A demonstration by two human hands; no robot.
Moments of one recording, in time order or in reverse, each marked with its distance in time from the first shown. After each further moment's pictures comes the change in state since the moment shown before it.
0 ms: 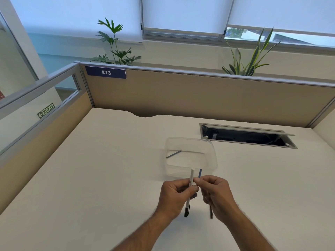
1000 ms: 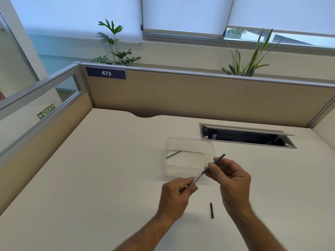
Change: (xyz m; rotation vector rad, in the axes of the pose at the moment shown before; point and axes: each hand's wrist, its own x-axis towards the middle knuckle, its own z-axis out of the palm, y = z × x) left_hand 0.000 -0.005 0.003 0.350 0.118 0.258; right_hand -0.012 -0.031 -0.002 0.037 0.262 -0.534
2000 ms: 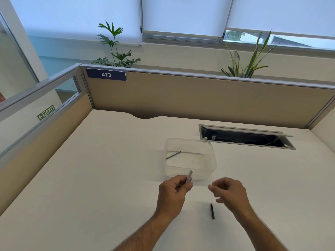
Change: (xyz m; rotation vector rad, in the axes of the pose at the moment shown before) left_hand 0.003 -0.002 -0.001 -0.162 0.029 -0.178; right_hand 0.004 0.037 -0.044 -0.603 -0.069 0.401
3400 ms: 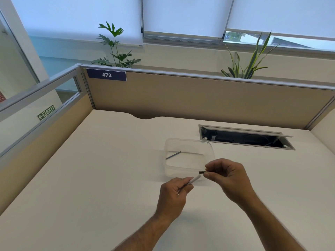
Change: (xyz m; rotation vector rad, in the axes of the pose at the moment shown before) left_hand -0.002 -0.001 0.000 0.162 -0.010 0.139; right_hand -0.011 -0.068 -0.014 0.030 -0.145 -0.441
